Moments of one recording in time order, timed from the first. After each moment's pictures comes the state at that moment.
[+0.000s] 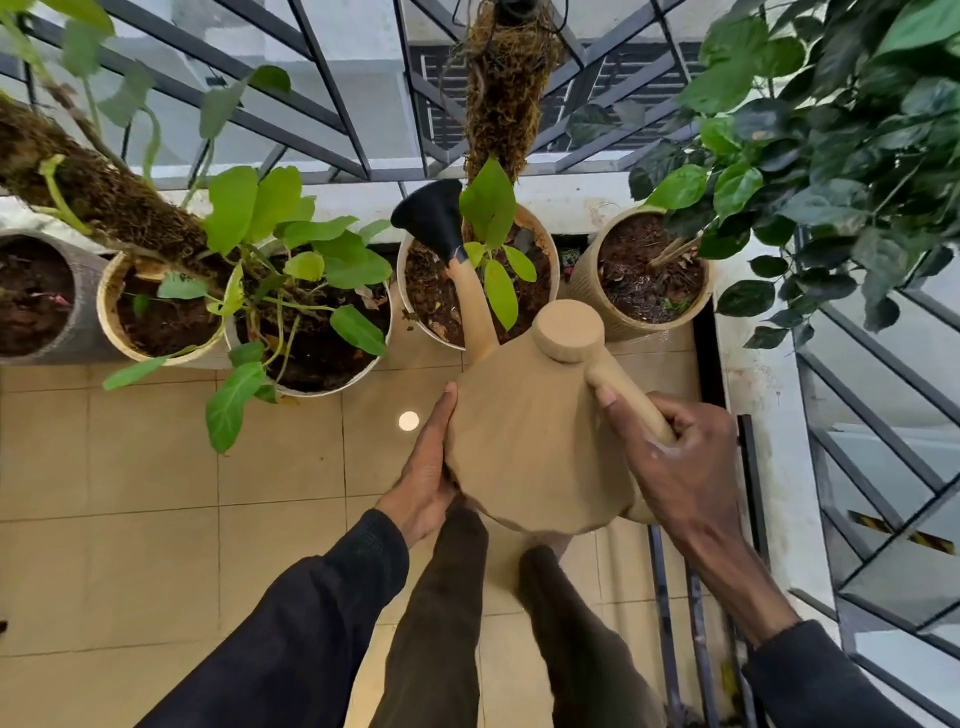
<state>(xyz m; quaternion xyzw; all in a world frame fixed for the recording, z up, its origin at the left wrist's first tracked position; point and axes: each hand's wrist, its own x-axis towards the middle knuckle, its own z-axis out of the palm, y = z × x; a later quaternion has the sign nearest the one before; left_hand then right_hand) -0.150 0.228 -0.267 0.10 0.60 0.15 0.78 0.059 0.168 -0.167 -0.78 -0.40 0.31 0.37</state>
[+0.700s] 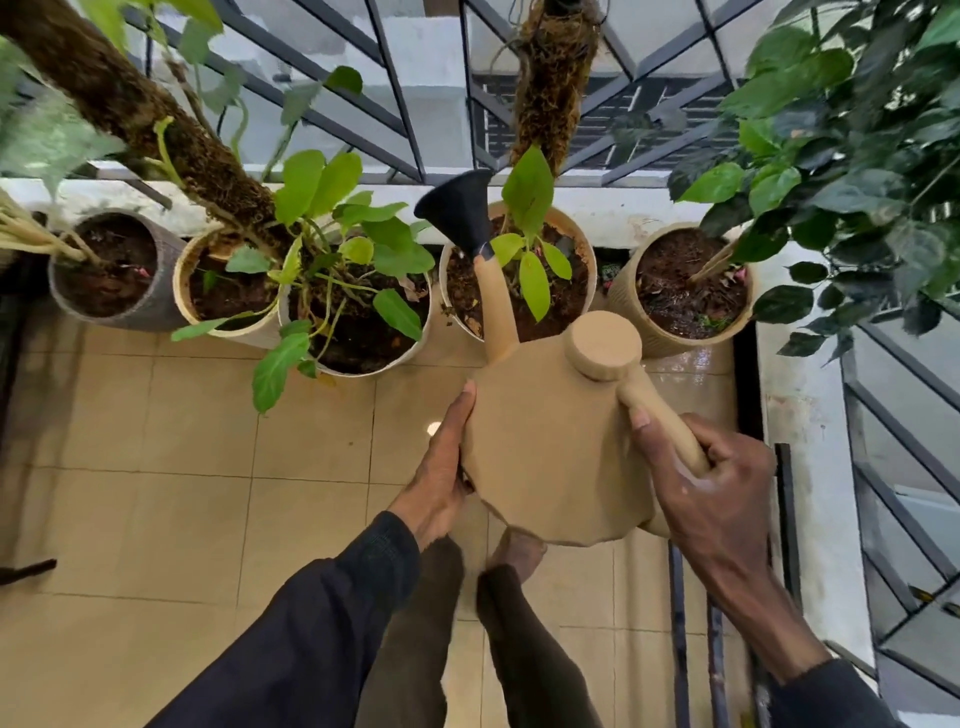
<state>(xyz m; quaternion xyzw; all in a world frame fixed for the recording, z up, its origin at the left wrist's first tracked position) -0.158 0.193 -0.249 0.15 0.60 0.19 0.76 0.060 0.130 -0.168 -0.75 -0.47 0.26 0.38</state>
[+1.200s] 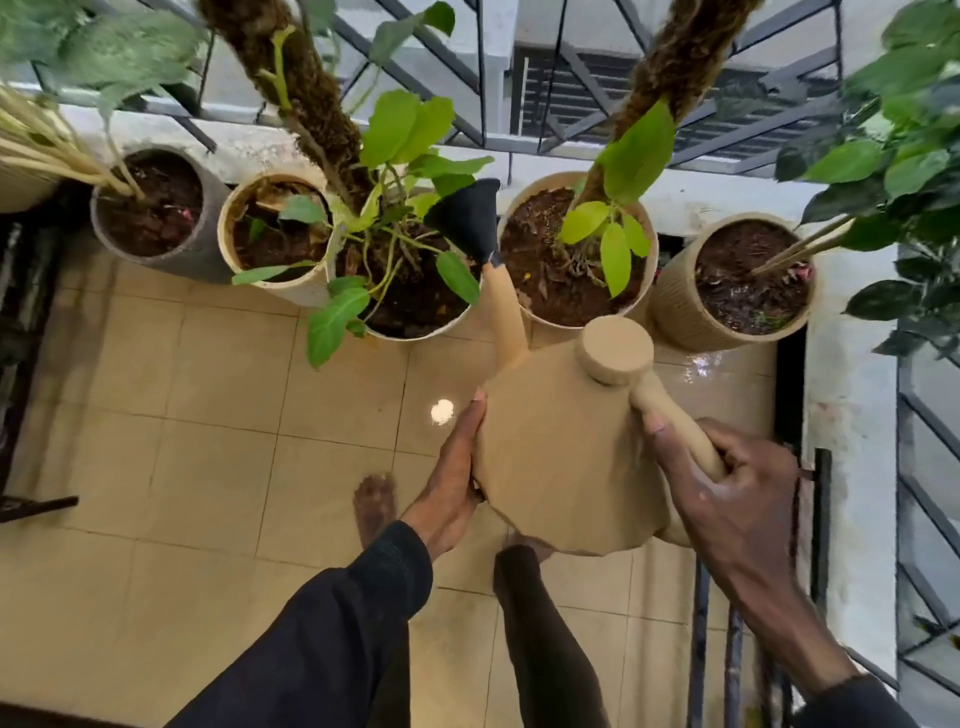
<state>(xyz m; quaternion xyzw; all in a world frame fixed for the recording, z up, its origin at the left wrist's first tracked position) -0.228 0.157 -0.261 0.12 0.60 0.22 0.76 -0.003 0.123 -0.167 -0.74 -0.51 0.29 0.33</state>
